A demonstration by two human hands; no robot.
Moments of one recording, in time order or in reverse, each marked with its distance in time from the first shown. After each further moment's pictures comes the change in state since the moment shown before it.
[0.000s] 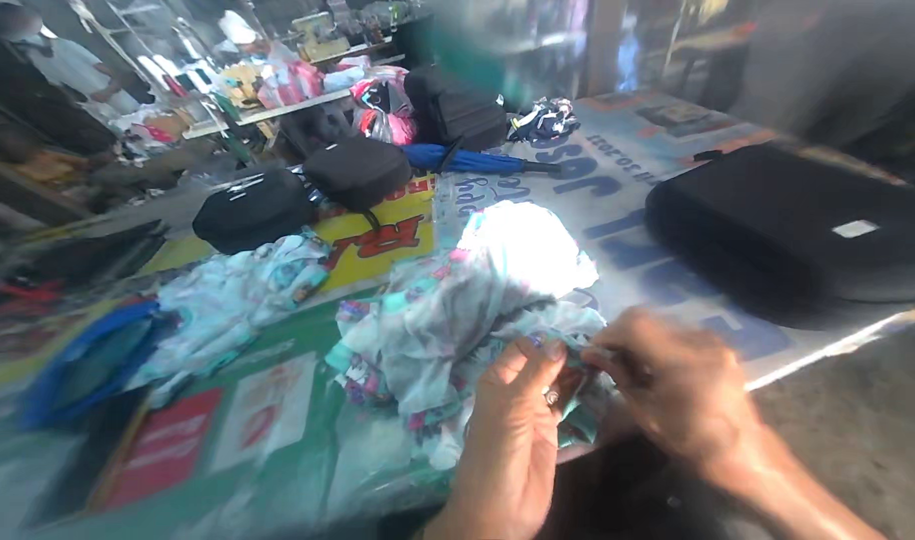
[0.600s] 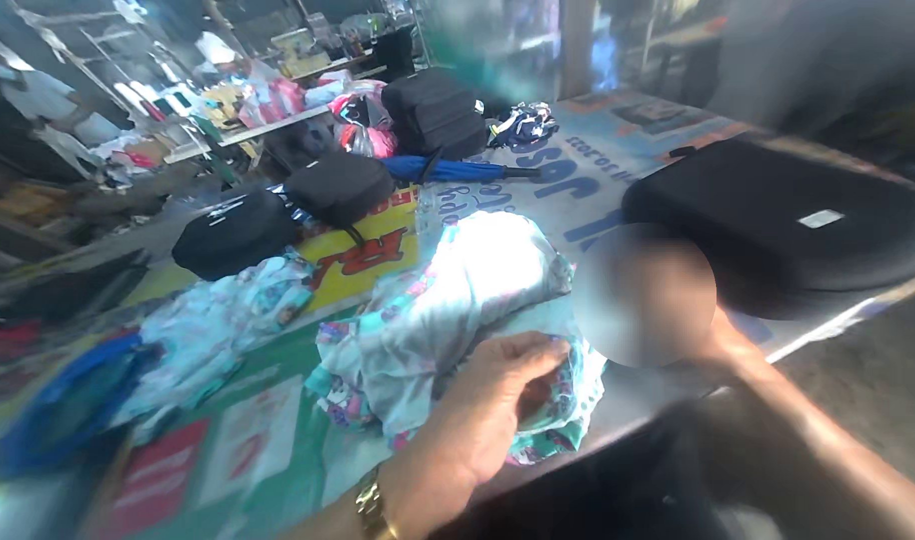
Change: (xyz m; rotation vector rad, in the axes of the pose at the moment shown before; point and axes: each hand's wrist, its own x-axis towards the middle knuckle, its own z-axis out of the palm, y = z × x) left_hand 0.032 0.030 0.005 0.508 -0.234 -0.238; right_hand 0.005 0.098 -0.002 -0.184 -0.216 0.375
